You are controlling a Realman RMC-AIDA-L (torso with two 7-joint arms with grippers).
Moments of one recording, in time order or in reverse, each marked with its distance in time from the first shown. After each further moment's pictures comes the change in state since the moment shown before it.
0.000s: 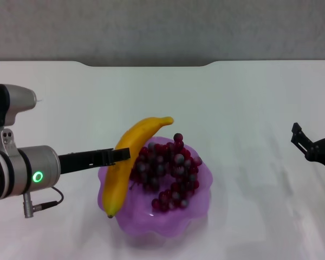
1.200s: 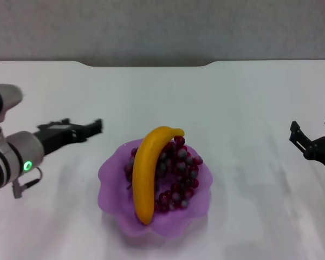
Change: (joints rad) left arm -0.022 0.001 0.058 -0.177 -0.025 0.451 0.251; right arm 0.005 0.000 -0.001 0.000 -0.003 -0.002 0.000
